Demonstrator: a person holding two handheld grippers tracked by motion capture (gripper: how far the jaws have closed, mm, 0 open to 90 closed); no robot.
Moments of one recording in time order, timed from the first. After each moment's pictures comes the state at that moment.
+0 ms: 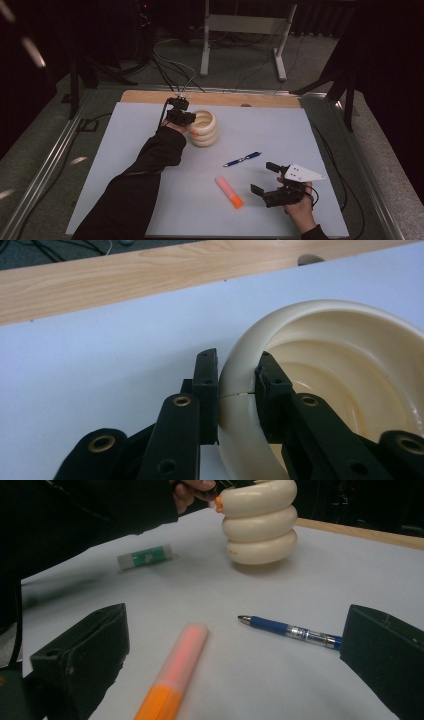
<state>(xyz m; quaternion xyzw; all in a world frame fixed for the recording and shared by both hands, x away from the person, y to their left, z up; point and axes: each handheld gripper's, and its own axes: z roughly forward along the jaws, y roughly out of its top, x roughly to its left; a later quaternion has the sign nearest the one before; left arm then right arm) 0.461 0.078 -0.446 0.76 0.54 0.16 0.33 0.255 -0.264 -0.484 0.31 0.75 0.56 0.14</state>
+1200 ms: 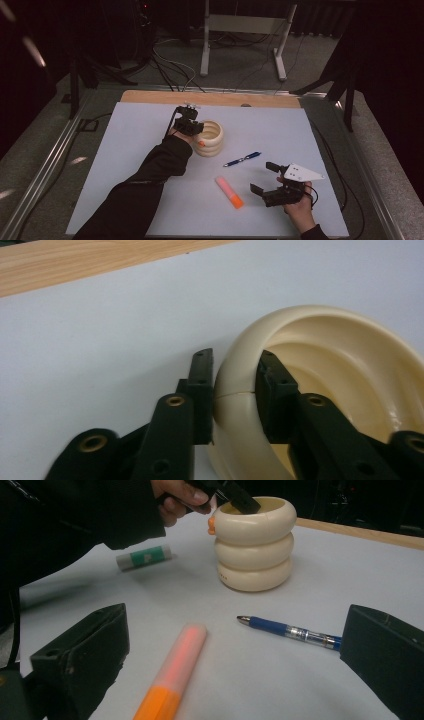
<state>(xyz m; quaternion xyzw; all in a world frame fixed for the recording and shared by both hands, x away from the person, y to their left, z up) 0.436 0.057 -0.452 0.78 0.51 0.14 0.33 0.256 -0.263 -0.484 0.31 0.75 0.56 0.14</state>
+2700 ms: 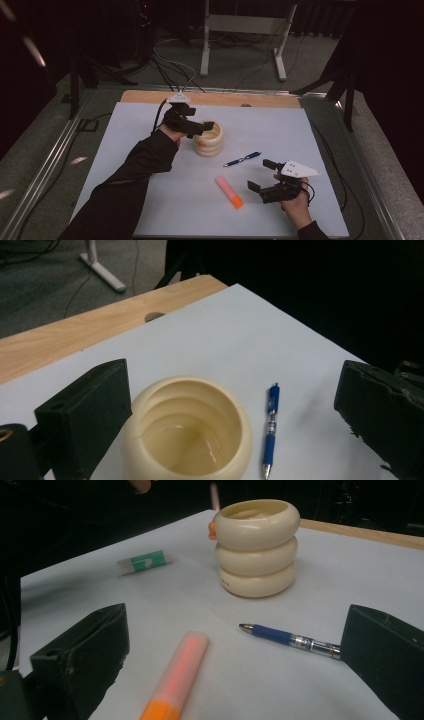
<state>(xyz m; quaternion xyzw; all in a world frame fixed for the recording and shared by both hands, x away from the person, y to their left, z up) 0.407 0.085 -0.394 0.79 0.33 0.06 0.52 0.265 -0.257 -0.483 0.31 0.75 0.56 0.13</state>
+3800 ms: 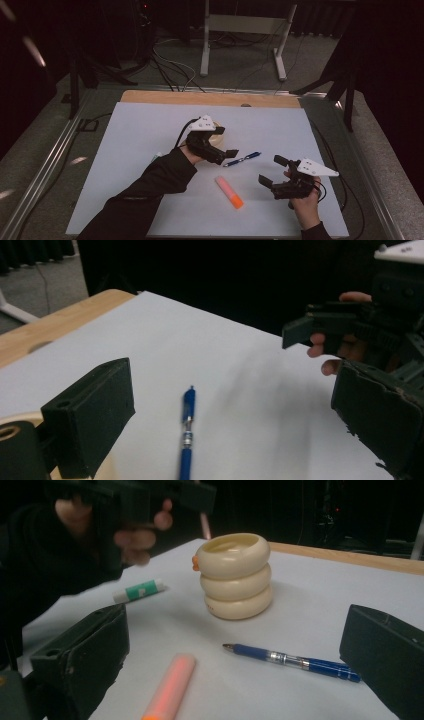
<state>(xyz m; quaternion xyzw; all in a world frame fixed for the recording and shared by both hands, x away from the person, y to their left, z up) 0.357 0.026 -0.421 0.81 0.19 0.03 0.56 0.262 -0.283 -0.470 0.34 0.71 0.60 0.14</state>
